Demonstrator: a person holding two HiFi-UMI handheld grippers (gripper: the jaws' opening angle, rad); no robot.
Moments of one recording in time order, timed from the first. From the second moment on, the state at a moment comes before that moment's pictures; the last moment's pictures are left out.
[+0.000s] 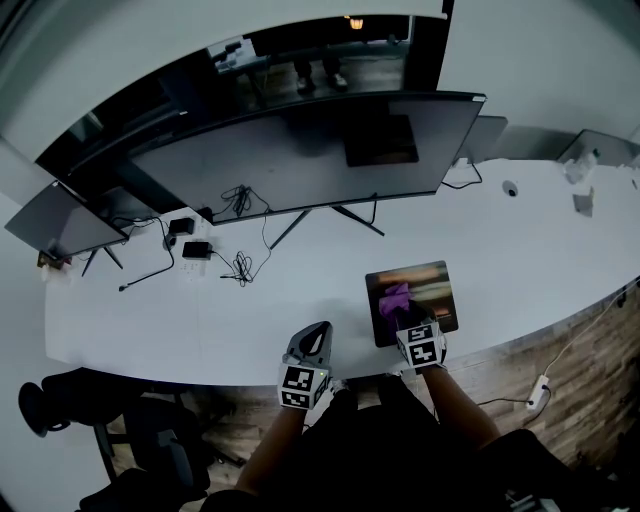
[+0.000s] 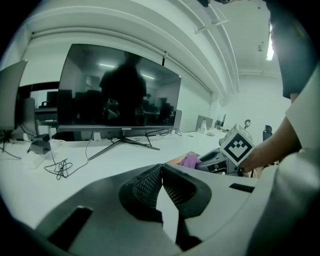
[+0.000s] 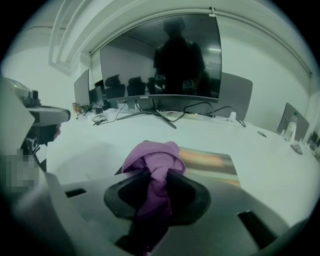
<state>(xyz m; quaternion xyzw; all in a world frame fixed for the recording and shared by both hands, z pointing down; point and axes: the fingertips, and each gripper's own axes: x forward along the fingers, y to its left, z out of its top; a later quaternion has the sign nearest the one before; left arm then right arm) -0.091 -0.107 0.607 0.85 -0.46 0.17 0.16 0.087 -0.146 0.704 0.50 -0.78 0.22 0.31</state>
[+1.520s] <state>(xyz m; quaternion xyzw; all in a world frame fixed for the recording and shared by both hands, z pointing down) -0.035 -0.128 0.593 0.86 -0.46 0.12 0.19 0.233 -0.143 0.707 0.56 -0.72 0.22 0.34</state>
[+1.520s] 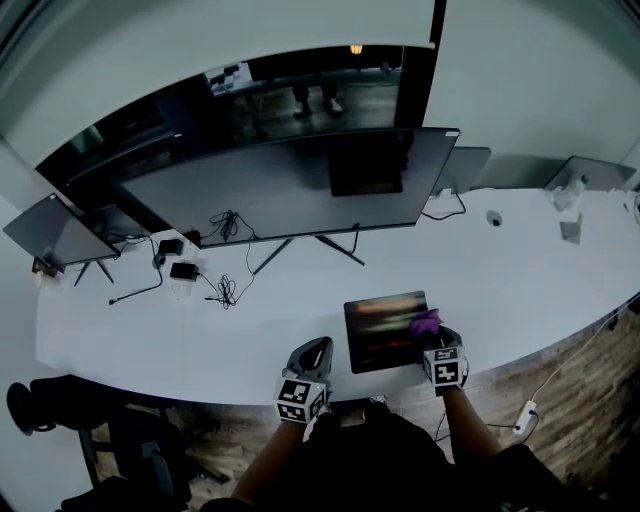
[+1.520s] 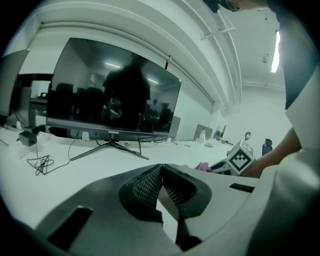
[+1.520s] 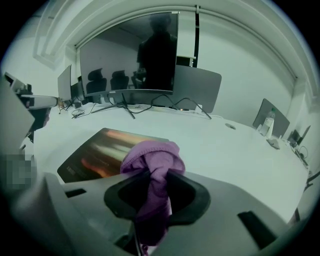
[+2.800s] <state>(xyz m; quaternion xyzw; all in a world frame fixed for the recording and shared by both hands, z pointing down) -0.017 -0.173 0.439 0.88 -0.47 0.03 0.01 0.163 -0.197 0.437 0.57 -0.82 0.01 0.04</state>
